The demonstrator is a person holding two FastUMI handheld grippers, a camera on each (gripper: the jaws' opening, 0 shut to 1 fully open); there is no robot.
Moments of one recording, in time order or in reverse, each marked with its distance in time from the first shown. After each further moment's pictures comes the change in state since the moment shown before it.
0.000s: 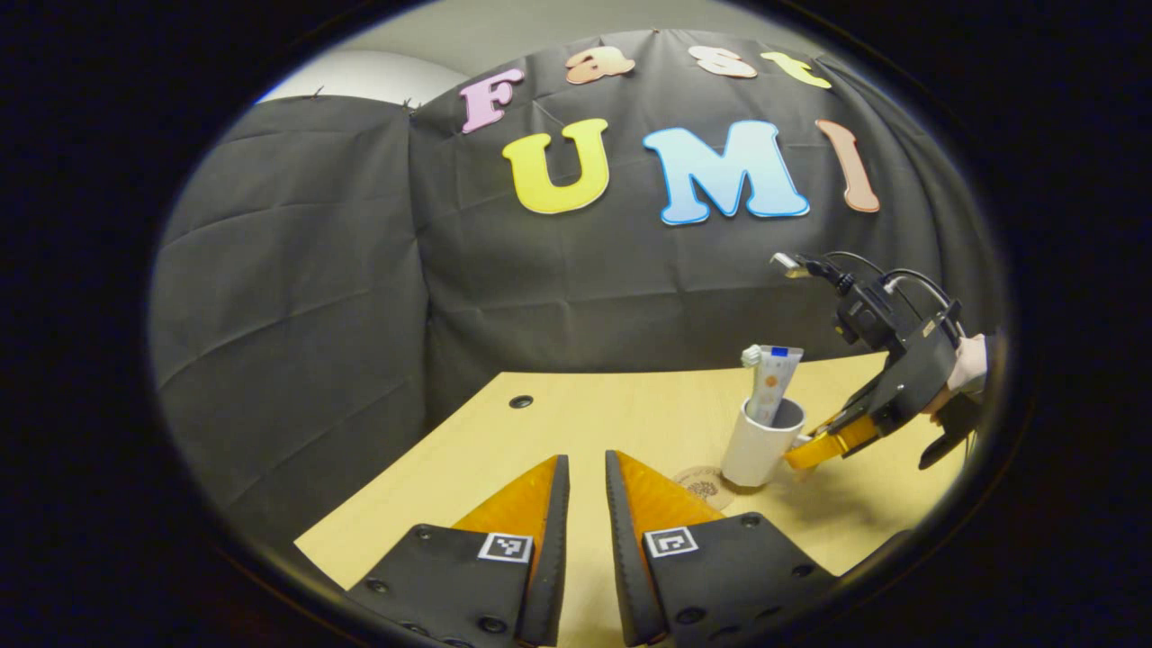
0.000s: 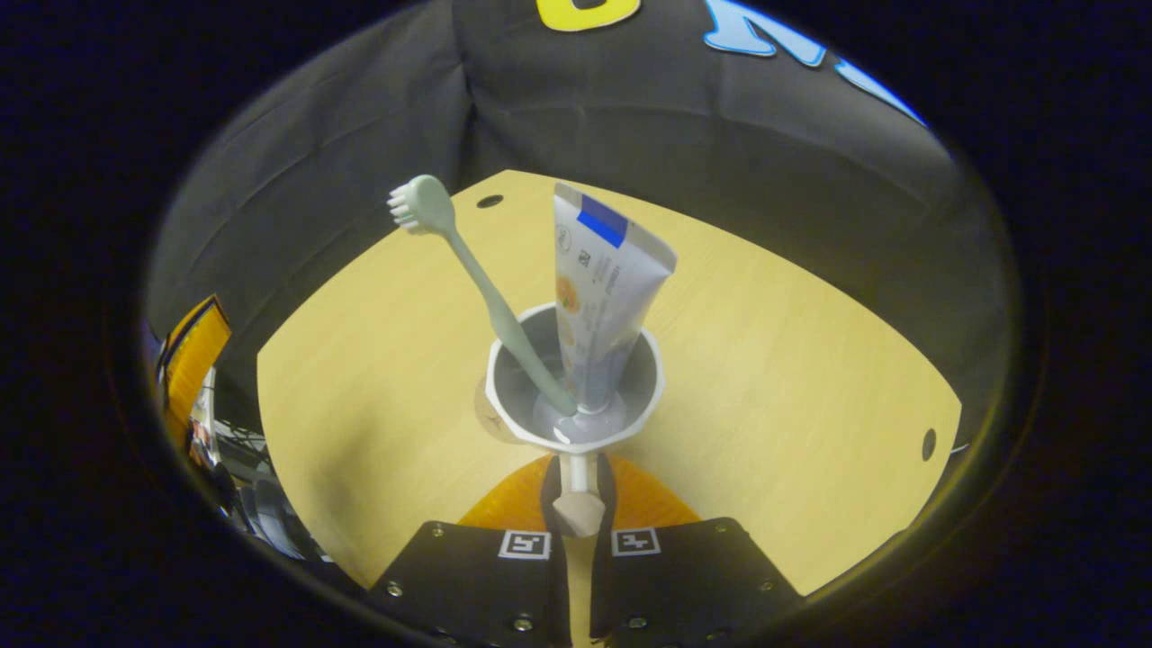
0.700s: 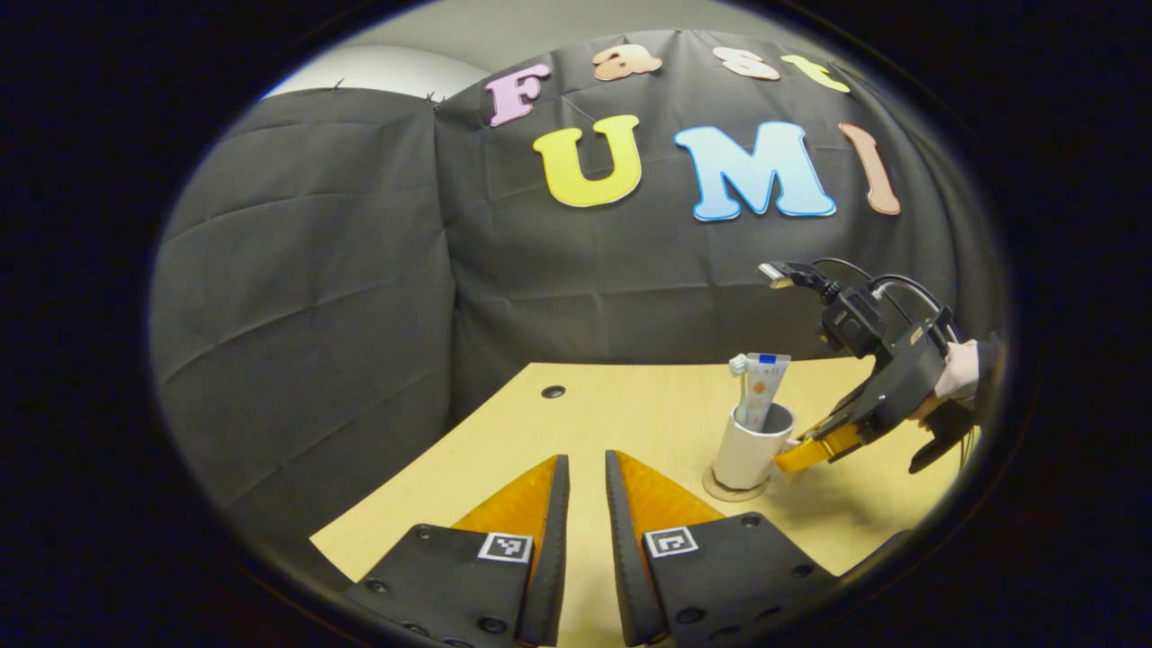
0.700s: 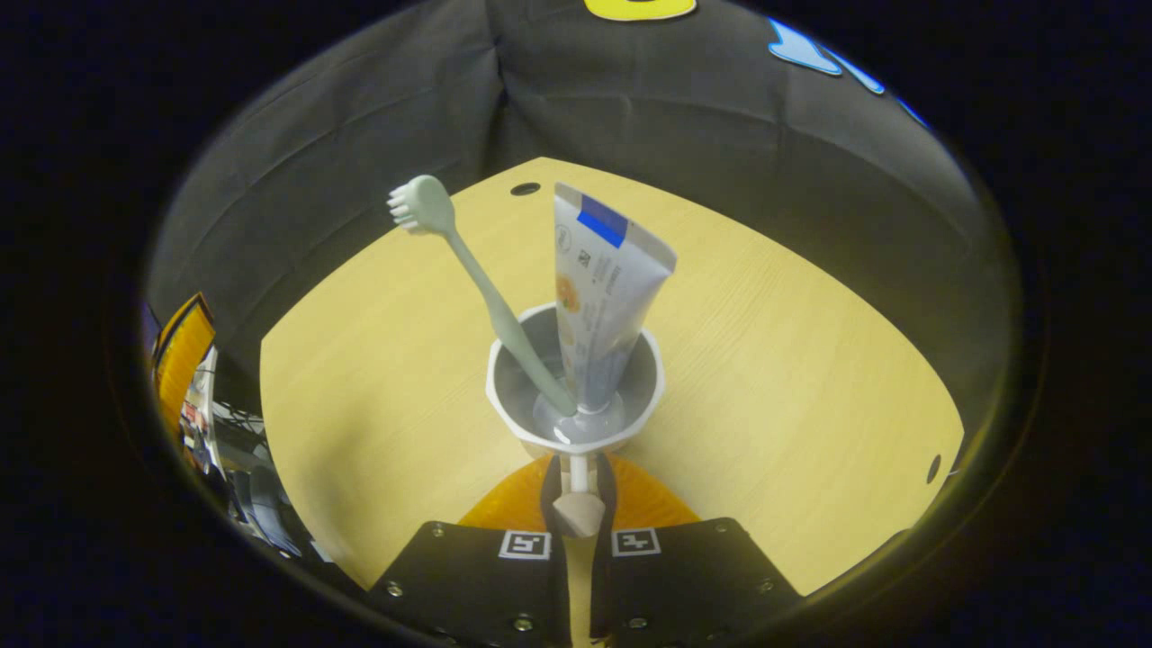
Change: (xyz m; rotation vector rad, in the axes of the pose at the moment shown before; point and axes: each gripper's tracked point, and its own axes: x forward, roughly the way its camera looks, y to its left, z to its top) left arm -0.010 0.048 -0.012 -0.022 0.018 0.062; right arm -0.005 -0.006 -0.001 -0.056 0.038 0.025
